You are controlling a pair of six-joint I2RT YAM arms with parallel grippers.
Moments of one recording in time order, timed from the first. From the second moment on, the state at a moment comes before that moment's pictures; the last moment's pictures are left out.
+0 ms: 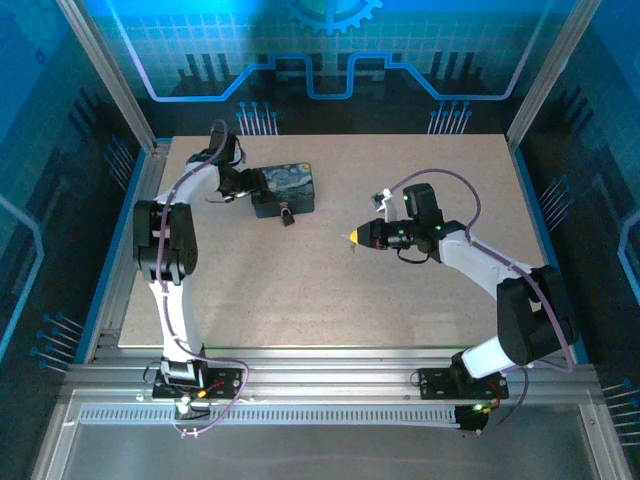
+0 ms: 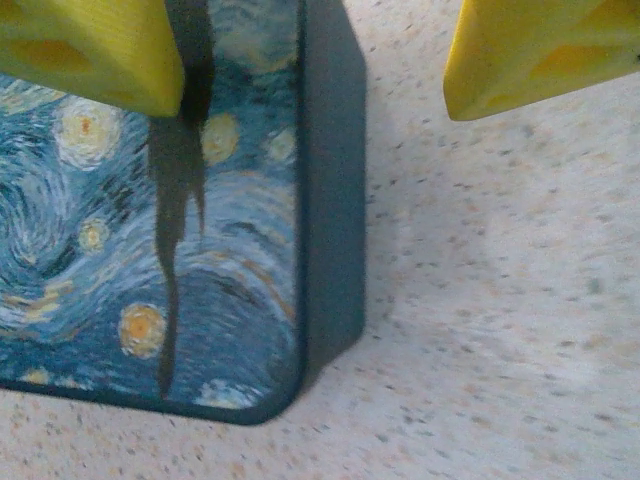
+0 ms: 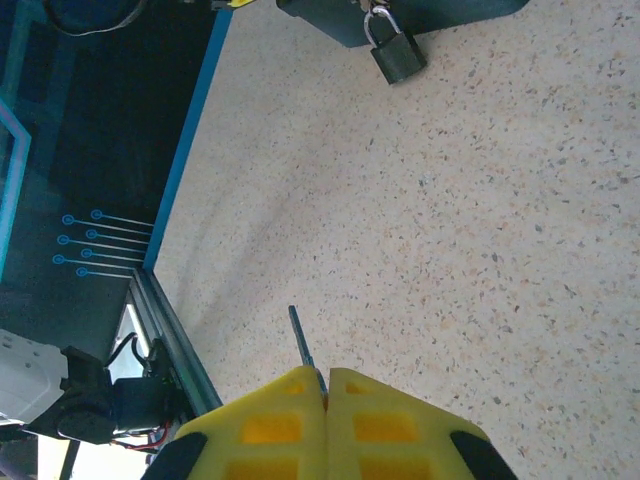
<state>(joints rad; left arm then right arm) -0.03 2.11 1.68 -0.64 0.22 -0.36 0.33 1.49 0.90 -0.18 -0.76 0.45</state>
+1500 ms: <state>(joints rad) -0.63 1.56 1.11 -0.59 0.03 -0.53 0.24 1.30 0.76 -0.31 -0.71 0.43</state>
